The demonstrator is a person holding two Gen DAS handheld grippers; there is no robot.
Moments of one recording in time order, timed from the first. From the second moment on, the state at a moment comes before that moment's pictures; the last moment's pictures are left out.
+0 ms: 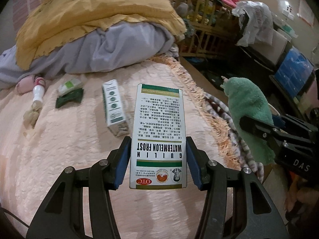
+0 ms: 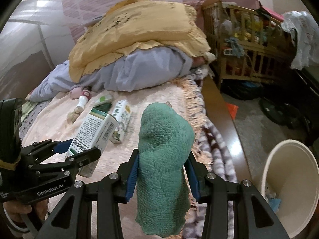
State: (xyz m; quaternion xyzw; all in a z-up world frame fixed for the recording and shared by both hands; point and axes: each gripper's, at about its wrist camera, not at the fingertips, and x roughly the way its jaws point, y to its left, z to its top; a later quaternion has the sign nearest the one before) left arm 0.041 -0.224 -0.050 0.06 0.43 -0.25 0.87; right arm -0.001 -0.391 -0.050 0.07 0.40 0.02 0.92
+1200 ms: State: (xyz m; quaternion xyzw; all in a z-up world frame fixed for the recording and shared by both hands) left arm 0.005 -0.409 -0.049 0.10 0.42 -0.41 0.80; right arm -0.097 -0.582 -0.061 0.17 0.38 -0.15 0.90
